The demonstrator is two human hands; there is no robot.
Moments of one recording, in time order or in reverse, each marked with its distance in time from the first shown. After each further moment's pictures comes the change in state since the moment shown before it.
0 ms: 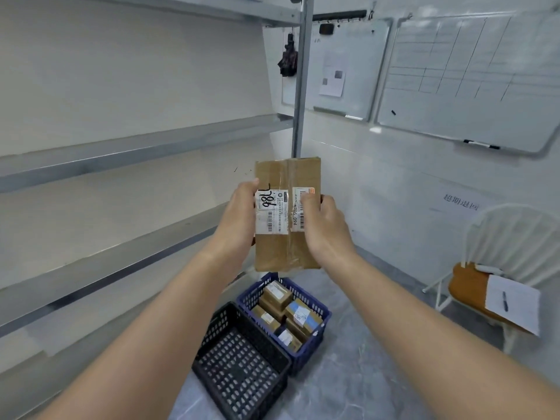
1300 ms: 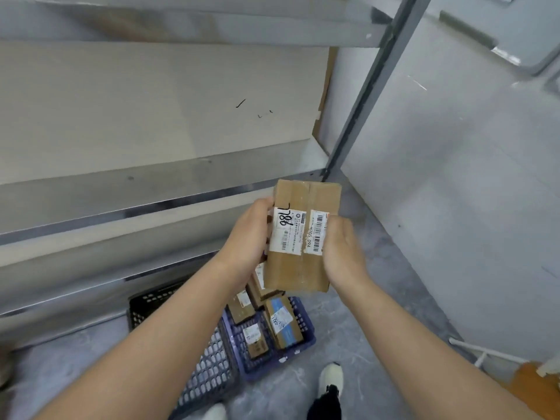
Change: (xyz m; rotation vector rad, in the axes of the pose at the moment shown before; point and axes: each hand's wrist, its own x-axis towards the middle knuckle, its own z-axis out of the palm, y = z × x) left_hand 0.450 -0.203 0.107 -0.100 0.223 -0.451; right_hand 0.468 0.210 0.106 -0.214 -0.331 0.230
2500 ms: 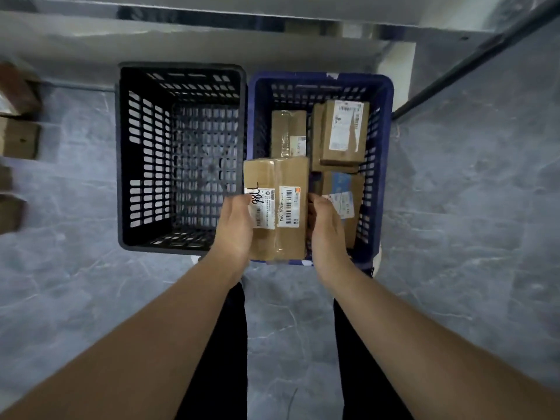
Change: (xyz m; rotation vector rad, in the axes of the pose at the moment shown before) left_hand 0.210 -0.532 -0.002 -0.246 0.680 -0.761; right_hand 0.167 0.452 0.264 0.072 -0.689 0.460
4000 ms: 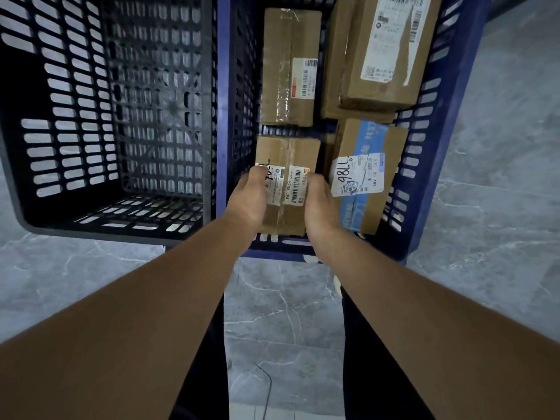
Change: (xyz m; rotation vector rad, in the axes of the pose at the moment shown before) left_hand 0.155 -0.071 0.070 0.070 -0.089 -0.183; right_hand 0.139 0.103 0.030 -0.175 0.047 0.300
